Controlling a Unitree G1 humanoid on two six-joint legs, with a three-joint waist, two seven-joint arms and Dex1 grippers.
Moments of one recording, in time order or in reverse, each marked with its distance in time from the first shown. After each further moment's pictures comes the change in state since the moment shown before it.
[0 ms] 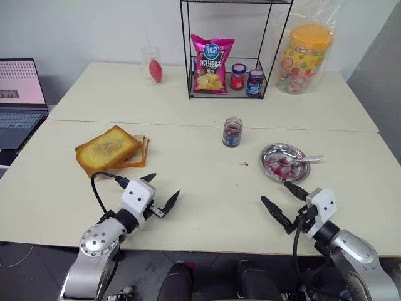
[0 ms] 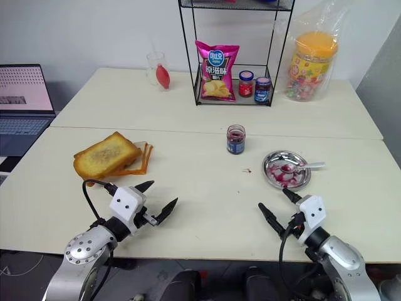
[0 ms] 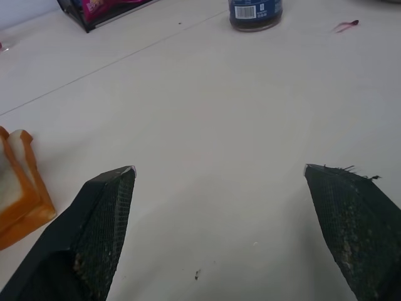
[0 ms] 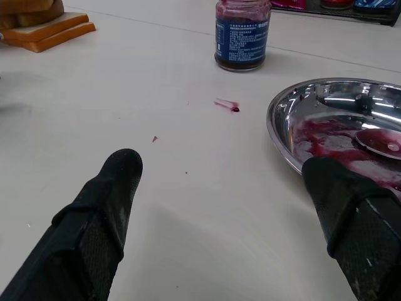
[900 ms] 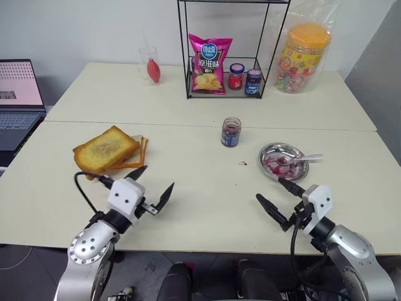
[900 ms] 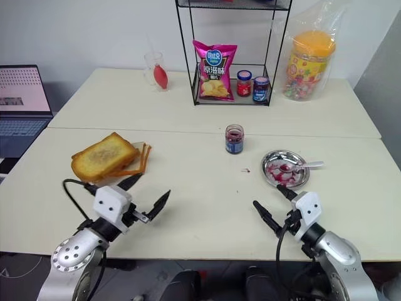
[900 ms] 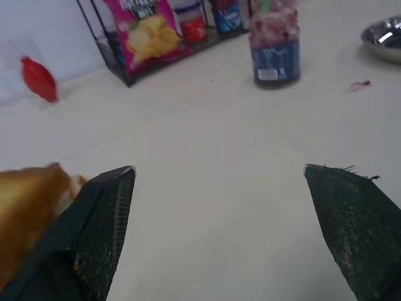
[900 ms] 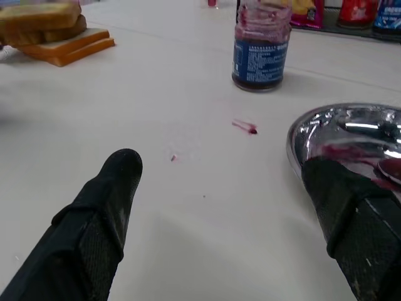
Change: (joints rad) left arm 0.068 -0.074 0.120 -0.106 -0.030 -0.136 0.091; right arm -0.085 -0.004 0.028 0.000 0.008 0.008 0.035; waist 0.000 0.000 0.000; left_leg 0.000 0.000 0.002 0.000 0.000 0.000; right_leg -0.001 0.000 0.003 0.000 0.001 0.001
